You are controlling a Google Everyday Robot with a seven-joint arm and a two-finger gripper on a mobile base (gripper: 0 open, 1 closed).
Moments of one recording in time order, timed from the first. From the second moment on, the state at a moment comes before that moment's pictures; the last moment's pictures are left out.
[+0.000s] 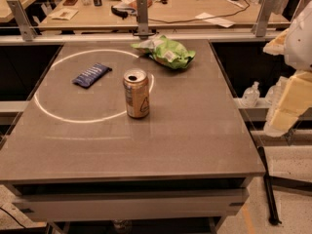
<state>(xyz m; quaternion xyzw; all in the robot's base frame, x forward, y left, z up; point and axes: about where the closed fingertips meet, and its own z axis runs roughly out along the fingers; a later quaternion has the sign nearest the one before) 0.438 -0.215 0.983 -0.60 0.78 -0.04 0.17</state>
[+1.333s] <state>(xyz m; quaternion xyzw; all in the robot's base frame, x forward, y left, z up) 0.436 -0.163 1.014 -0.68 0.70 -0.06 0.20</state>
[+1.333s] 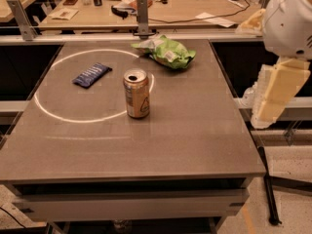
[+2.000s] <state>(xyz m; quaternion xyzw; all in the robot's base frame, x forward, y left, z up) 0.438 -0.106 1.064 -0.74 0.63 -0.12 0.21</state>
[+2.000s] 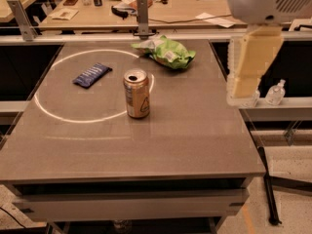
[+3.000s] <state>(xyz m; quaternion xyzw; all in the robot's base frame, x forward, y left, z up) 0.446 -0.063 1.100 -0.77 0.57 -0.17 0.21</state>
